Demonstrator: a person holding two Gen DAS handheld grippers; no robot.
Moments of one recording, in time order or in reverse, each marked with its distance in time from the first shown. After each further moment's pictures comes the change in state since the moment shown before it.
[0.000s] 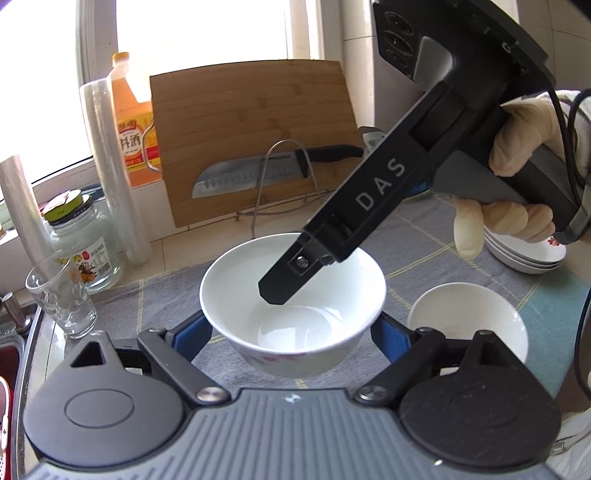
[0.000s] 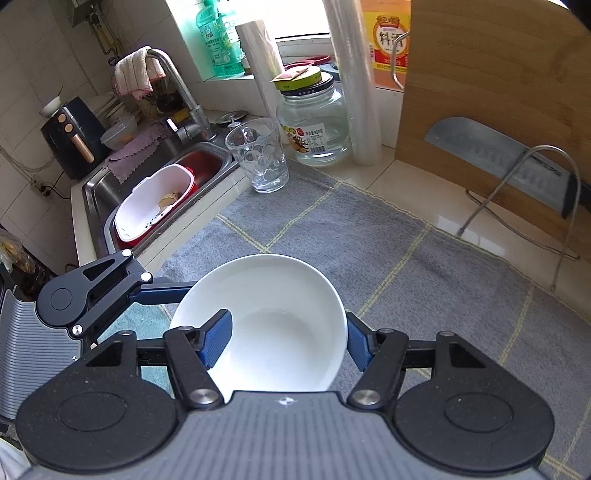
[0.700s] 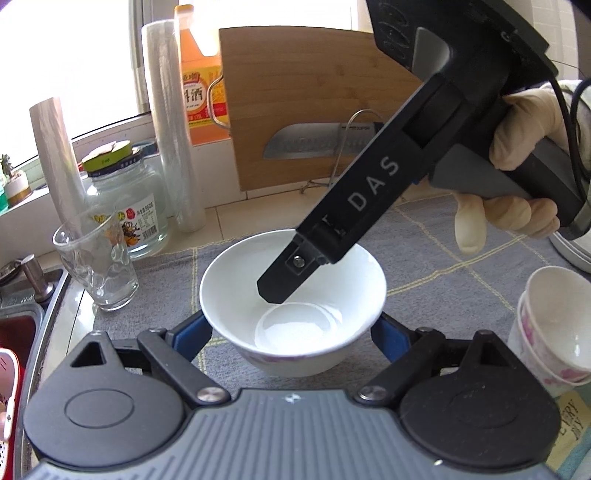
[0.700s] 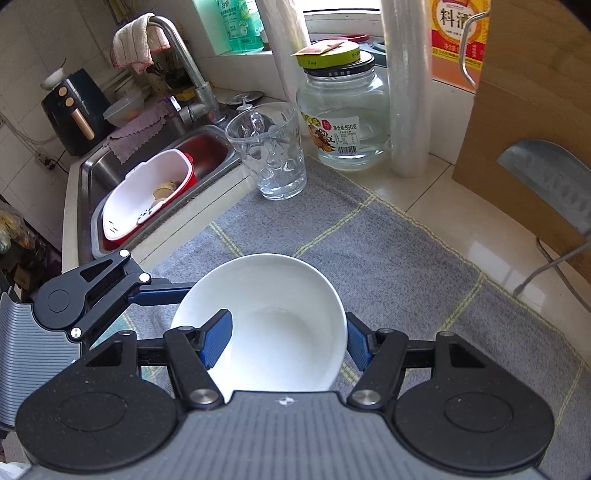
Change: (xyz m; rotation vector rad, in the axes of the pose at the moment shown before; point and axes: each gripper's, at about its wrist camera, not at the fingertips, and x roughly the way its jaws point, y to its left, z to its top) left arm 0.037 0.066 -0.024 -0.079 0.034 0.094; right arm 0.090 0.004 0.053 -0.079 0.068 0.045
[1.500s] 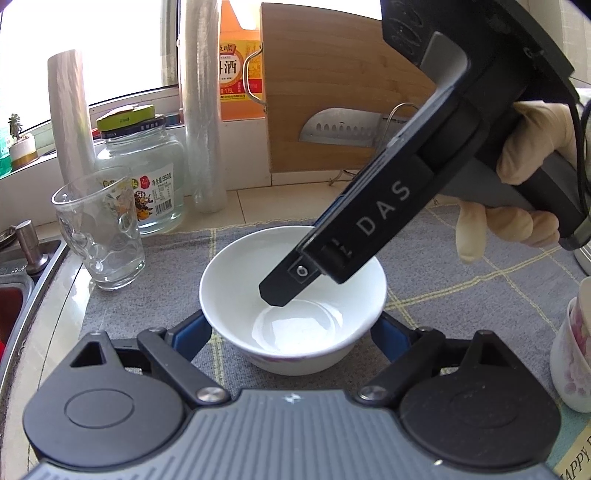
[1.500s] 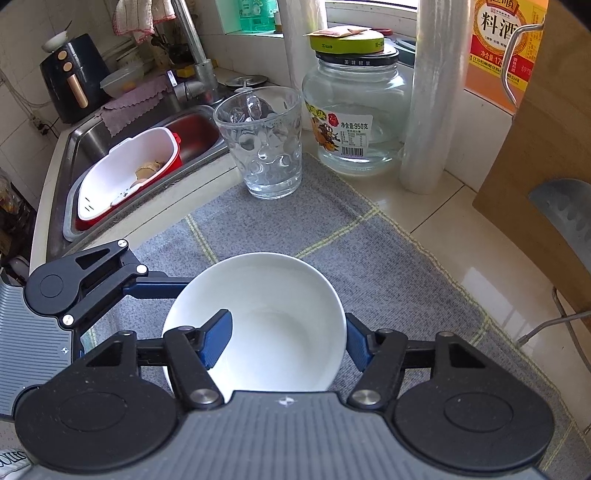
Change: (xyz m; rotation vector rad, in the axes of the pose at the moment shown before) left arm 0.036 0.032 -0.016 -0.102 -0.008 0.017; right arm 0.052 -0.002 0.024 -0.138 0.036 -0.054
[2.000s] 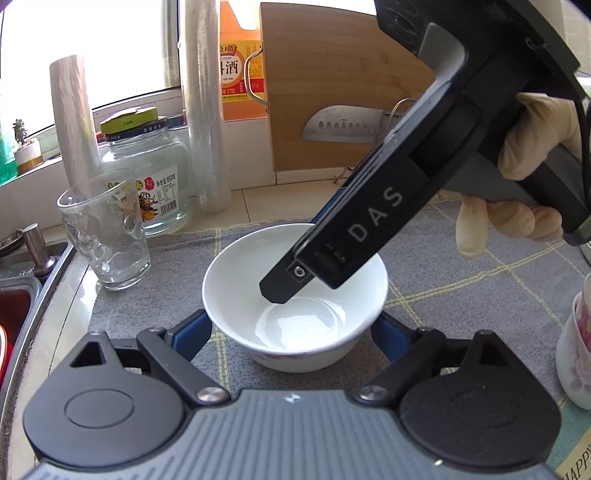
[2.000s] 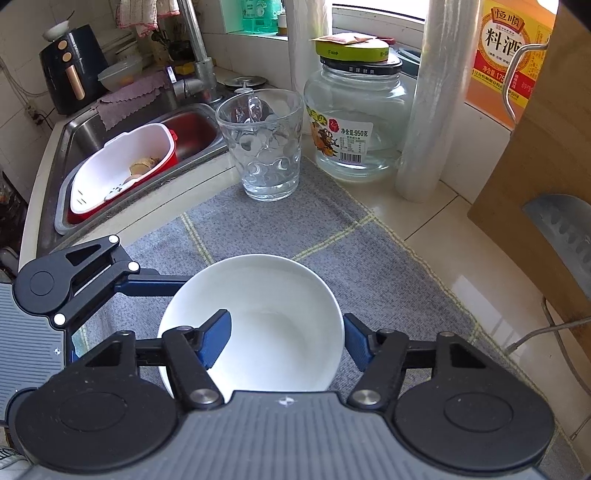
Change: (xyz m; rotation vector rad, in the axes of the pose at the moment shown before) left arm 0.000 -0.002 0.000 0.013 0.006 0.024; right arm 0.000 0.007 0.001 -0.038 -0.007 -0.039
